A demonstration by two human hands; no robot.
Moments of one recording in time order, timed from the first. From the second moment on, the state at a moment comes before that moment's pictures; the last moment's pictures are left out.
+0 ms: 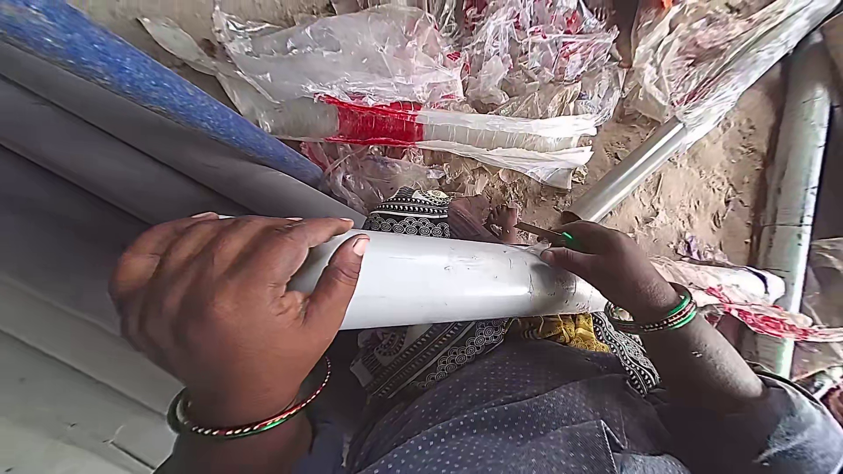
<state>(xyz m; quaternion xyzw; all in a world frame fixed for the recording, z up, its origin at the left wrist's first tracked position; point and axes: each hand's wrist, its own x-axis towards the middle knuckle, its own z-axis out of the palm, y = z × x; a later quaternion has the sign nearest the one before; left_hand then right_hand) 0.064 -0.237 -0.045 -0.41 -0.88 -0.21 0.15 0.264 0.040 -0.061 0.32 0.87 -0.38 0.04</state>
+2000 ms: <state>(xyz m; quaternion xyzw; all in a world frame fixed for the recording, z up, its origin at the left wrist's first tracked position) 0.064 -0.241 -0.050 -0.41 -0.87 -0.22 0.15 0.293 0.032 -0.083 0.13 0.89 -0.43 -0.12</state>
